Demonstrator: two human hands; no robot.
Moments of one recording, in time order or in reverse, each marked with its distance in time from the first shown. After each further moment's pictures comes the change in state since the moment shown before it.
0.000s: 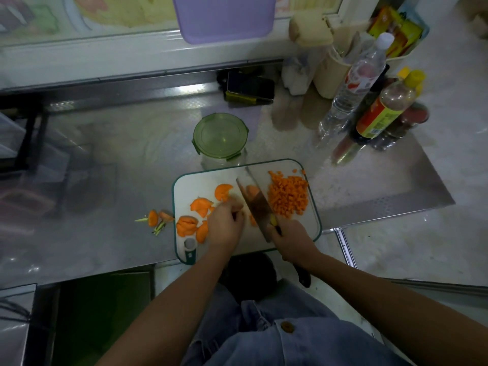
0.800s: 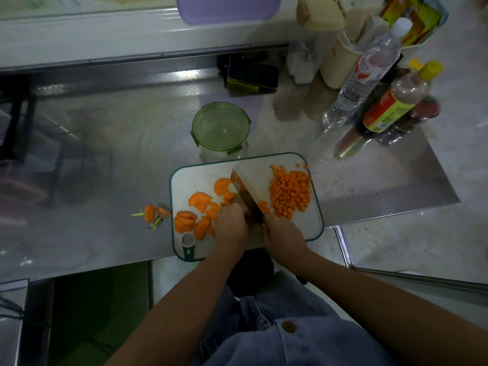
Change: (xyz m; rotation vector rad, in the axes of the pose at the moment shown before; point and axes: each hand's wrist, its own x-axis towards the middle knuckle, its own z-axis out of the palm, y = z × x) left_hand 0.003 0.004 0.015 0.271 -0.179 -0.047; right_hand 0.009 -0.008 0.023 -0.275 -0.014 0.053
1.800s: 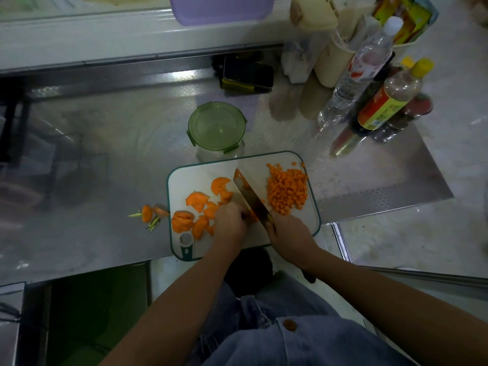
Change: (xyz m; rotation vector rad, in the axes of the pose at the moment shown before) left_hand 0.003 -0.006 0.005 -0.094 -0.057 0.031; right_hand -0.008 0.006 -0.020 -0.004 -0.022 -0.001
